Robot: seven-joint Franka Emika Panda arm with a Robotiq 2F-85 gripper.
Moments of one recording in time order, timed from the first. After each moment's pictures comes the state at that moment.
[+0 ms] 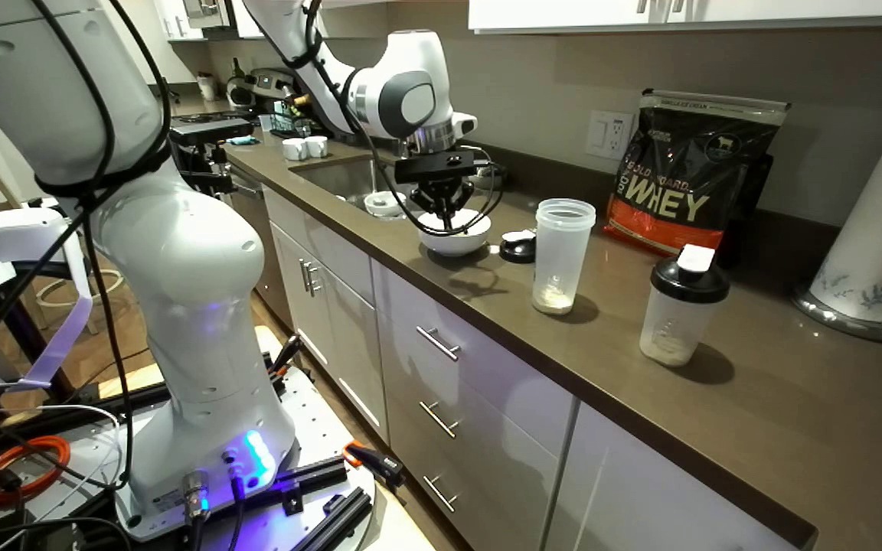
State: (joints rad) arm 0.21 -0.22 0.00 -2.61 -0.05 2.64 -0.54
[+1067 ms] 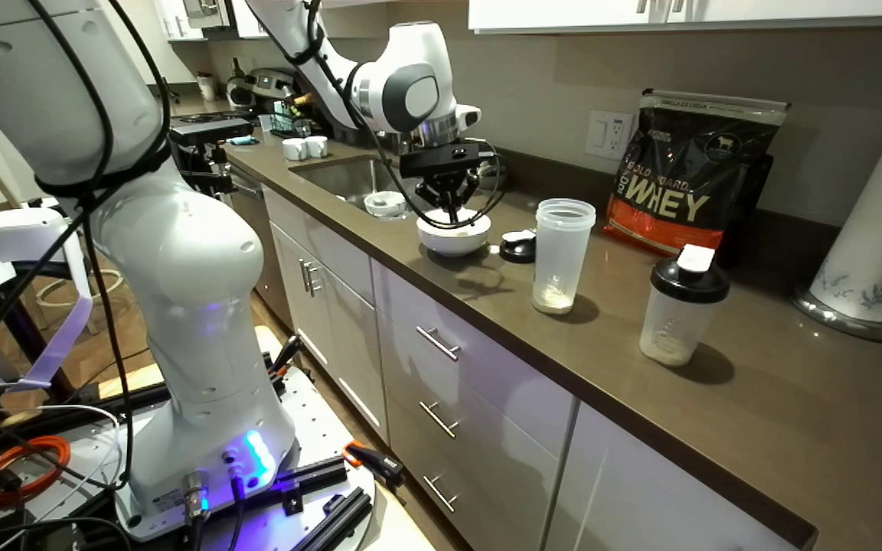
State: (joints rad) arm 0.20 -0.22 0.00 -2.59 -0.07 2.65 -0.54
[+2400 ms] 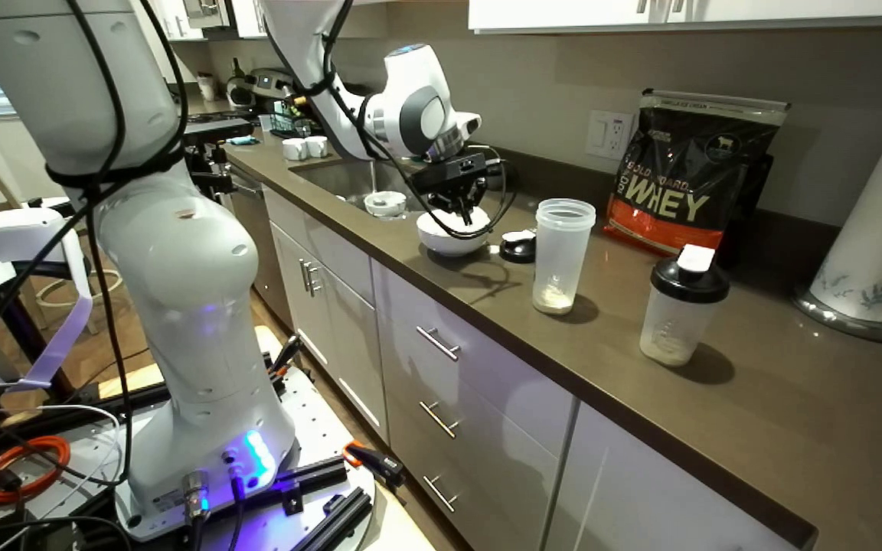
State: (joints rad) arm 0.13 -0.10 0.04 -2.58 -0.29 2.90 -0.41
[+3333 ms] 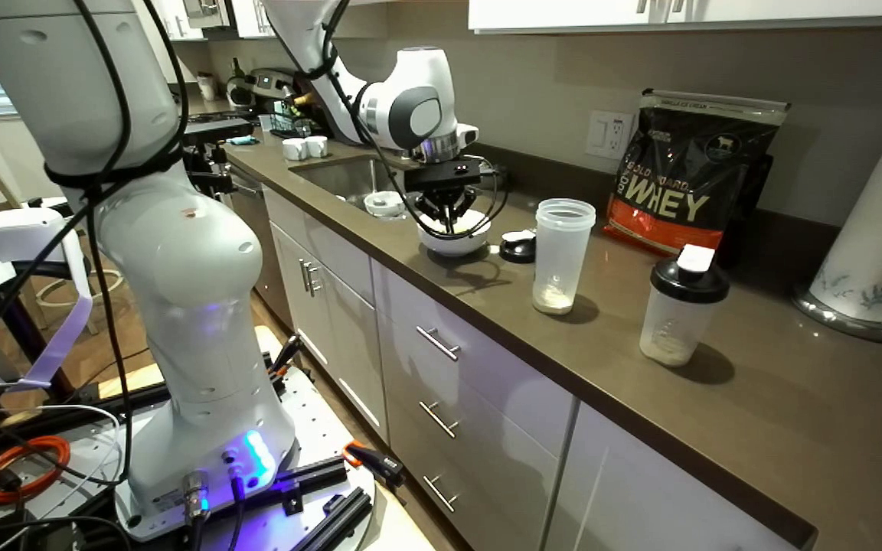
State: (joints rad) arm 0.19 -0.10 0.04 -2.54 -0.02 2.69 -0.60
